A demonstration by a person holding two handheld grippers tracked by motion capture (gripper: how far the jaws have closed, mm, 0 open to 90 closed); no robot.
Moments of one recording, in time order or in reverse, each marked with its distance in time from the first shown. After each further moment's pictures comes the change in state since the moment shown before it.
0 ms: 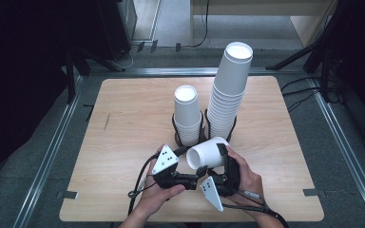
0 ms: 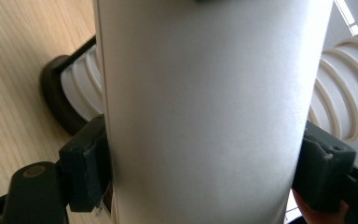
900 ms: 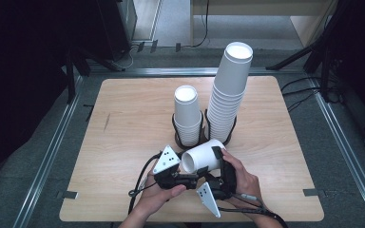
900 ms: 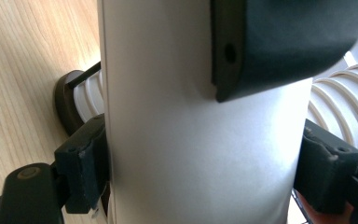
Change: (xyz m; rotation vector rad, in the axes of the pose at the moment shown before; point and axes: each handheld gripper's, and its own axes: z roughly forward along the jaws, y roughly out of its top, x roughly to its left) left arm 0.000 -0.001 0.001 0.033 -0.043 0.012; right arm 0.008 0.005 -0.004 -0.061 -0.002 -0.058
